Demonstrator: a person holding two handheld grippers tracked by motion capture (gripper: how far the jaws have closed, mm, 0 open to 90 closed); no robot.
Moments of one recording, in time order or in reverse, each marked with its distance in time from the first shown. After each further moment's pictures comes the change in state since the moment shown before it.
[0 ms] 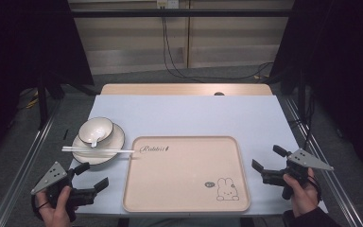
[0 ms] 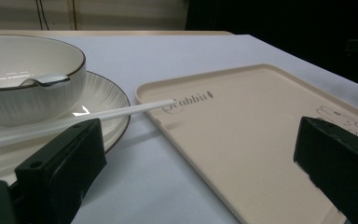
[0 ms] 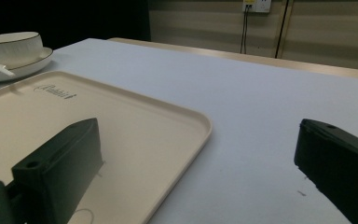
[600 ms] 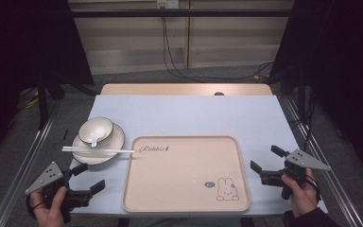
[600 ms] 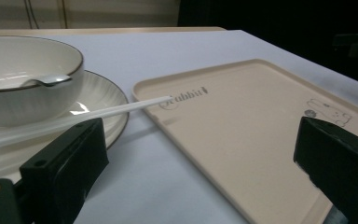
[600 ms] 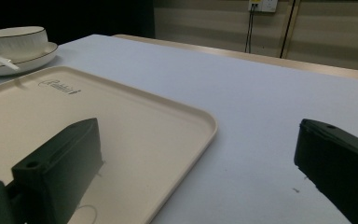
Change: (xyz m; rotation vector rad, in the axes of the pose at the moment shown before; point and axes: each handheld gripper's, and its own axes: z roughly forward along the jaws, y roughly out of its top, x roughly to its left) left arm 0.007 0.005 -0.013 0.009 -0.018 0.018; right arm 0.002 -0.001 0.001 0.004 0.014 -0.022
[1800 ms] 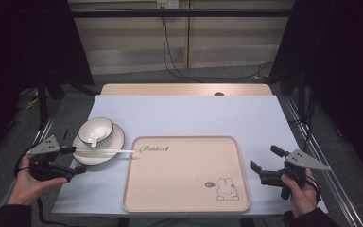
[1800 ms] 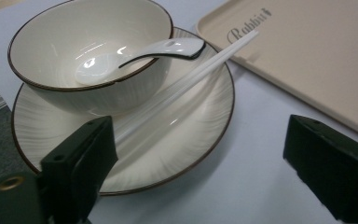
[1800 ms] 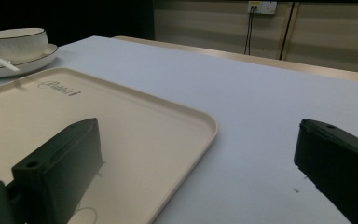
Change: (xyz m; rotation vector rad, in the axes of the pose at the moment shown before) left arm 0.099 0.034 0.022 0.367 -0.055 0.263; right arm 0.001 0.000 0.000 -0.008 0.001 0.001
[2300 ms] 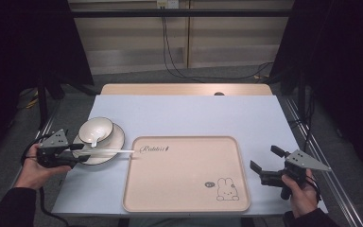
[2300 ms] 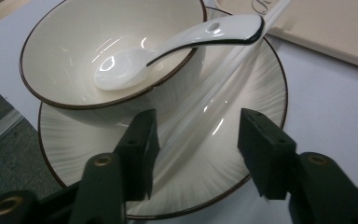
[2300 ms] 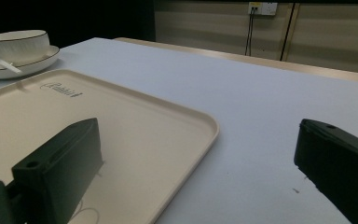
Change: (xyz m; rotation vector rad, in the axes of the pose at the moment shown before) left arm 0.025 0.006 0.021 0.077 0.016 0.127; right arm 0.000 0.000 -0.001 -0.005 0.004 0.000
